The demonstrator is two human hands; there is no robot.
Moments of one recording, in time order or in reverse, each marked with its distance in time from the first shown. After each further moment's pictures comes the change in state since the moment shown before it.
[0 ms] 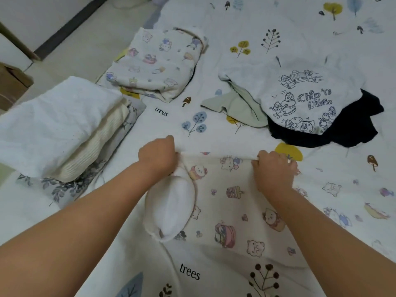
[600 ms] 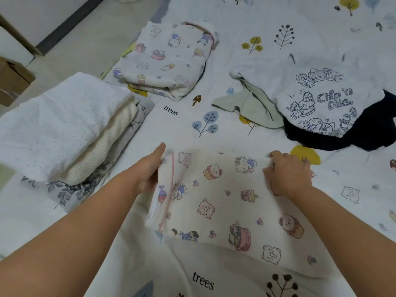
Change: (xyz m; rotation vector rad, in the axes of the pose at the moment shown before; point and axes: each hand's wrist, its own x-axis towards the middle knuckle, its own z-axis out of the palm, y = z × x) left_hand 0.011 -0.066 0.035 -1.405 -0.555 -0.506; right_hand 0.019 0.002 0.007 -0.012 -0.122 -0.088
